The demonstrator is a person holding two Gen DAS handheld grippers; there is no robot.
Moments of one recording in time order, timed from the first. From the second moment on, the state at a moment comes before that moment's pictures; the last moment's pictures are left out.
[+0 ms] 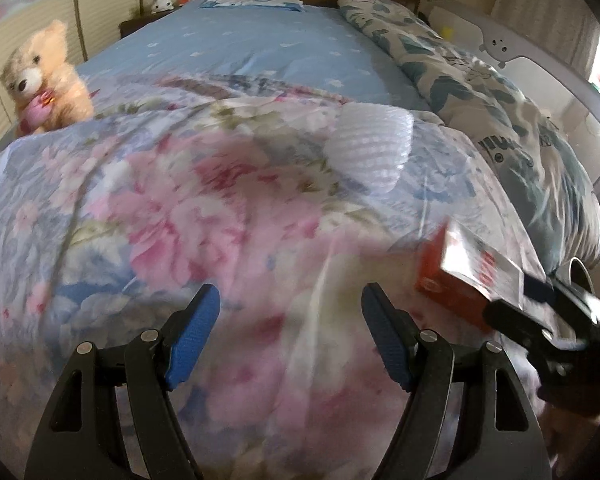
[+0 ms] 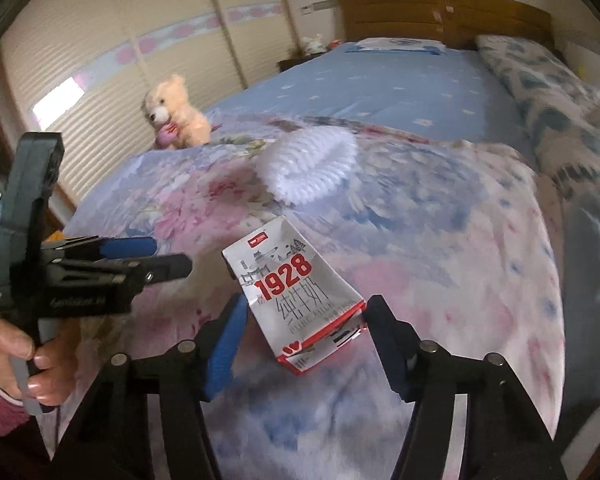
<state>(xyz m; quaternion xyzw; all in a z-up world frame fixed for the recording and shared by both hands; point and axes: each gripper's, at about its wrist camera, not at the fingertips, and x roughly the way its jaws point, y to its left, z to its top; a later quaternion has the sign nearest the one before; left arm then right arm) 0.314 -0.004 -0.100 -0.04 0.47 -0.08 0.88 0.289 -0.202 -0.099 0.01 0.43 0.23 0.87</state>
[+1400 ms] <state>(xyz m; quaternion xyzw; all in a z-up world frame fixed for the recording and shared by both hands) 0.240 -0.019 -0.086 -0.07 0.46 -0.12 0.87 0.254 -0.235 -0.094 0.00 0.44 0.12 0.89</state>
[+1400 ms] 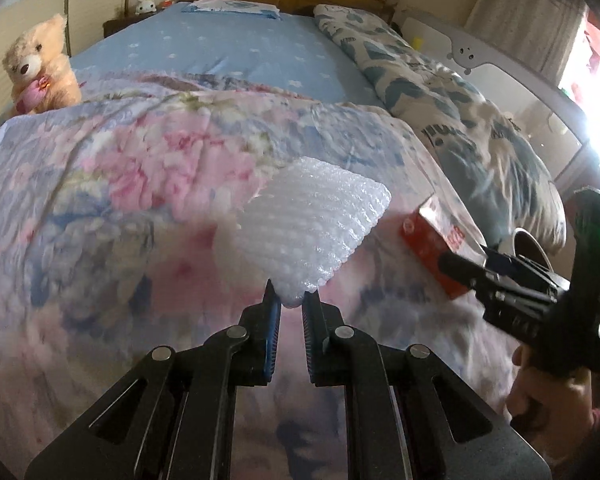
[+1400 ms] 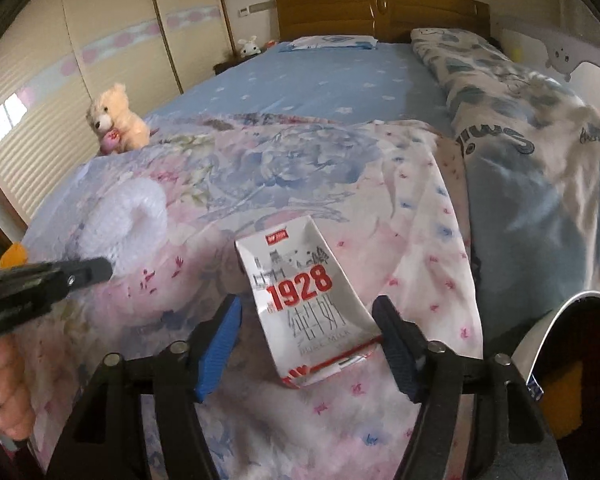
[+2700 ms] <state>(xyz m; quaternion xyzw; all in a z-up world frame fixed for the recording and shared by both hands) 0.149 -0.145 -0.058 0.03 0.45 -0.22 0.87 0.095 -0.332 -0.041 0.15 0.34 0.02 0.93</state>
